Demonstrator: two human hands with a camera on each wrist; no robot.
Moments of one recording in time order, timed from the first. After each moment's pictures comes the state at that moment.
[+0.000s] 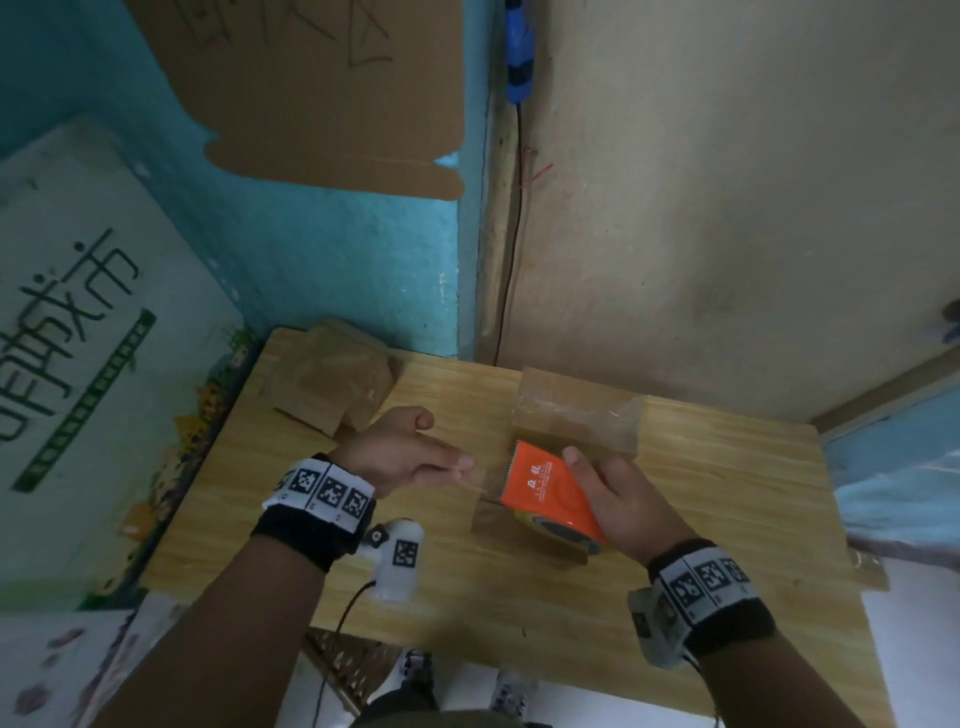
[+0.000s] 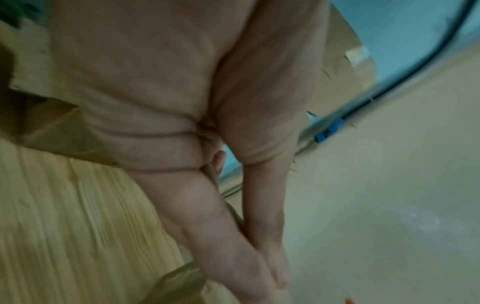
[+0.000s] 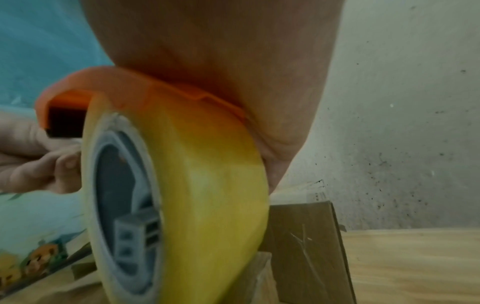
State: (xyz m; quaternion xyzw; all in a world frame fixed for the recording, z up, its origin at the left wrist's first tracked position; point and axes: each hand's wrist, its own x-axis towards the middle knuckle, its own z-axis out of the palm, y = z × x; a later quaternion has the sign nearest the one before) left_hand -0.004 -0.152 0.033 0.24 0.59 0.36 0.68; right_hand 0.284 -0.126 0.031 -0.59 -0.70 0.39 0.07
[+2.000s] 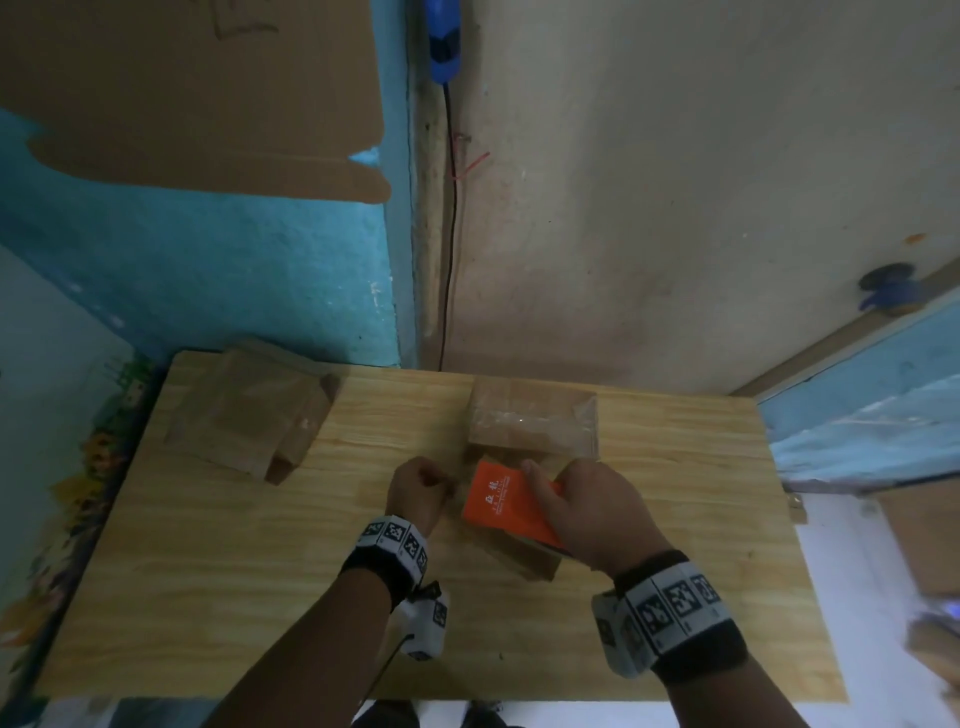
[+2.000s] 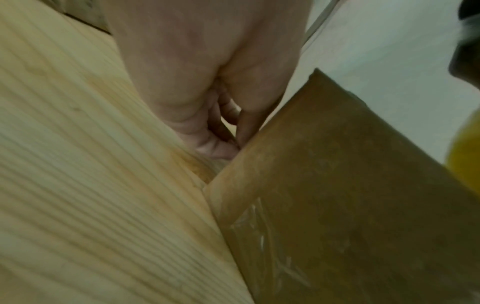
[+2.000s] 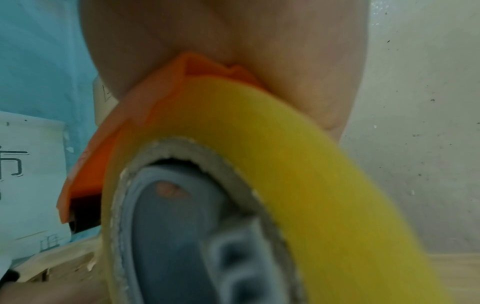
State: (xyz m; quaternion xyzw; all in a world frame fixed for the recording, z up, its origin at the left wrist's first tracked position) left_hand 0.059 -0.113 -0.134 0.35 0.75 0.31 0.47; right_hand 0.275 -0.107 0.026 -0.62 -0.75 0.23 -0.03
